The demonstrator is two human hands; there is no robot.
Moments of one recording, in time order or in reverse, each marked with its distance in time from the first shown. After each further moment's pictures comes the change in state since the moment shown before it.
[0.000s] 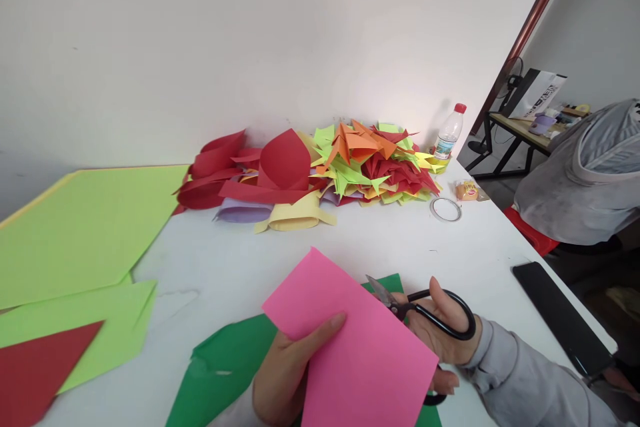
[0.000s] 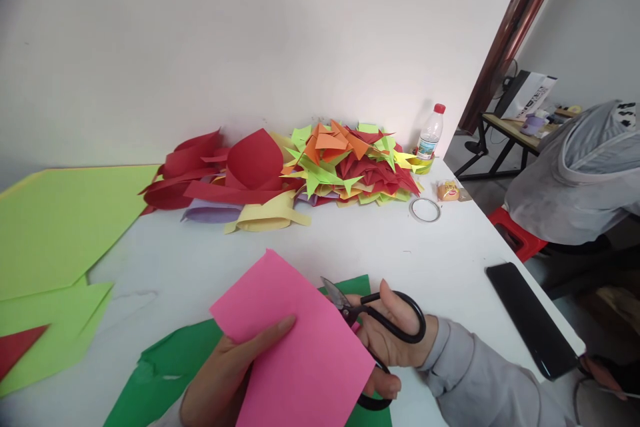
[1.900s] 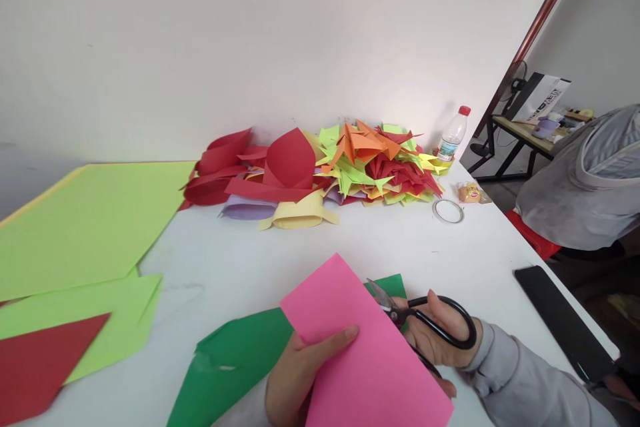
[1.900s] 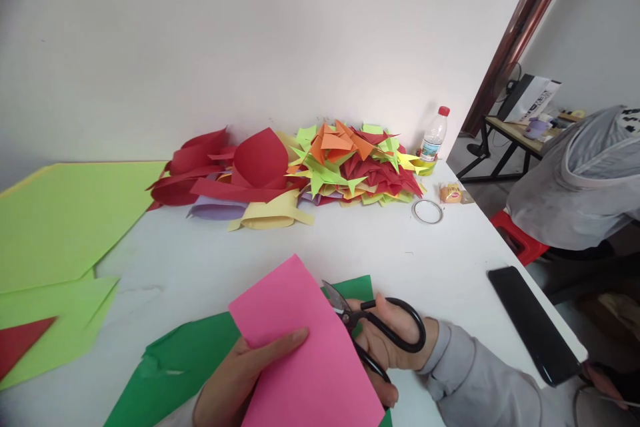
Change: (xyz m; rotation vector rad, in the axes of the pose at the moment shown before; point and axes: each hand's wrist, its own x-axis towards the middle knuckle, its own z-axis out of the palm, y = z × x) left_hand -0.003 -0.009 0.001 0.007 -0.074 -0.073; right_hand 0.004 0.006 -0.008 -0.104 0.105 0.153
